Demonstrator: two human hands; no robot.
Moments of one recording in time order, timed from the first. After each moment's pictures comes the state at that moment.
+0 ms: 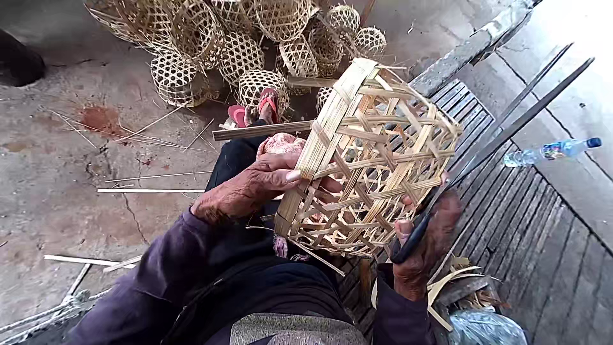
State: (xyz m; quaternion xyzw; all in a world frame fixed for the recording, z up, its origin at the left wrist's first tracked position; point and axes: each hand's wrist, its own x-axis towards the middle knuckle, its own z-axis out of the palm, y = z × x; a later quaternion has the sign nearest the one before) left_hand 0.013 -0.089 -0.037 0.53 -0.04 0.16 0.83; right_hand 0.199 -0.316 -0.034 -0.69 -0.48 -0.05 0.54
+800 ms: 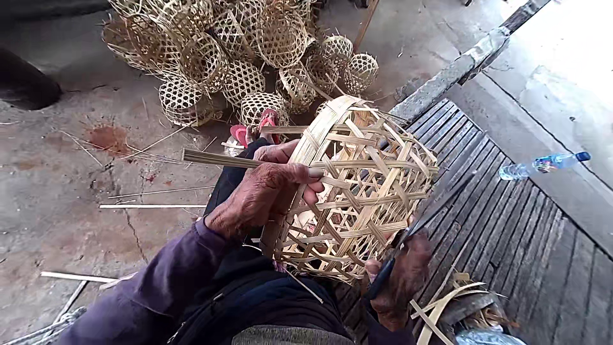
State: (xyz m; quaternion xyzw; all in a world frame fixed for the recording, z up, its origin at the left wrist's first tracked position) left_hand 0.035 -0.108 0.010 0.50 0.13 0.25 0.82; right_hand 0.175 -0.322 -0.050 -0.68 -0.51 -0.12 0.51
